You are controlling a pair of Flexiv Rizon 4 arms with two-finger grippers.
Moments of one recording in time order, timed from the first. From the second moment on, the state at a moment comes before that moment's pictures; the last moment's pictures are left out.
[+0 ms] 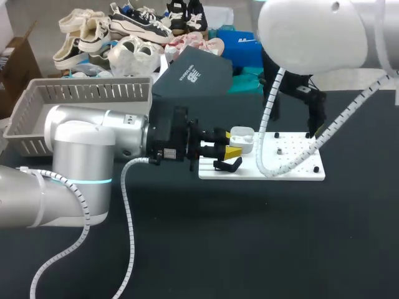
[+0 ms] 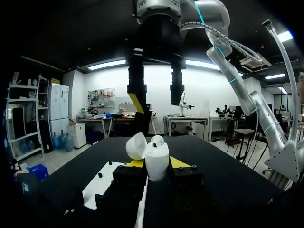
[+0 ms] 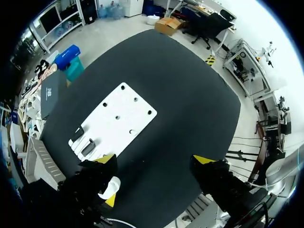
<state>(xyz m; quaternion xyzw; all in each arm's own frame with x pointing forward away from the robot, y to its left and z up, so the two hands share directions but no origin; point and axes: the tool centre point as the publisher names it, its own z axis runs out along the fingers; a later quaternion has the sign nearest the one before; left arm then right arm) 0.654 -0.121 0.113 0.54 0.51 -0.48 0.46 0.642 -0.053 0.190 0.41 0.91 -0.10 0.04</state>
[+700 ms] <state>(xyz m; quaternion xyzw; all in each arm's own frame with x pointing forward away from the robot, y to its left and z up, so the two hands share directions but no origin) 0.654 -0.121 0.113 0.54 0.51 -0.48 0.46 0.649 -0.086 0.177 0.19 0.98 0.04 0.06</state>
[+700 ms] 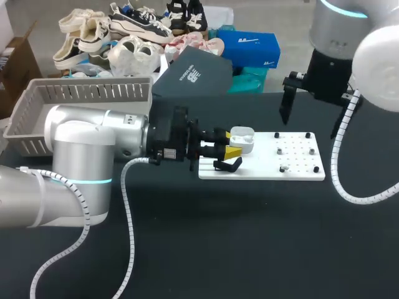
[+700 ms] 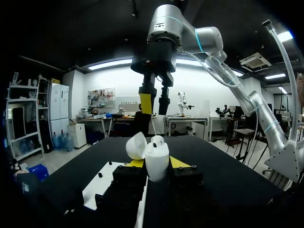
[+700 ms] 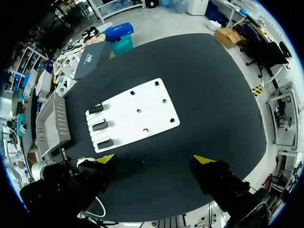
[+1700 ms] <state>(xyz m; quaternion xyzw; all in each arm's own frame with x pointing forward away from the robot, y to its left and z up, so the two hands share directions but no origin) 0.654 -0.121 0.113 0.54 0.51 -0.48 0.46 0.659 -0.088 0.123 0.08 0.99 0.04 0.11</state>
